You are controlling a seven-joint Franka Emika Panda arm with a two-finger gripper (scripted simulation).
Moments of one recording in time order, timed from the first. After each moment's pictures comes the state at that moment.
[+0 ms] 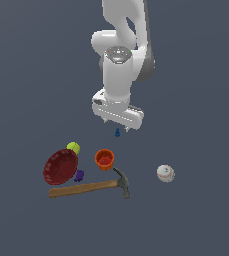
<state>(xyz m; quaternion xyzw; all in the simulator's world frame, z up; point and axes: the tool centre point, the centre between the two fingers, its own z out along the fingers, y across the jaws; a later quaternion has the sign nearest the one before) -0.052 0.010 0.178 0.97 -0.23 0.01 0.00</state>
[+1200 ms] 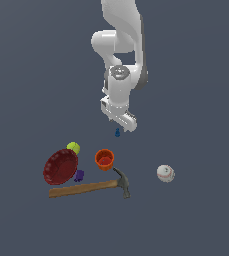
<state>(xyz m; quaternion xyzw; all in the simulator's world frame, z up) -0.127 0.020 0.093 0.93 -0.37 0.00 0.00</state>
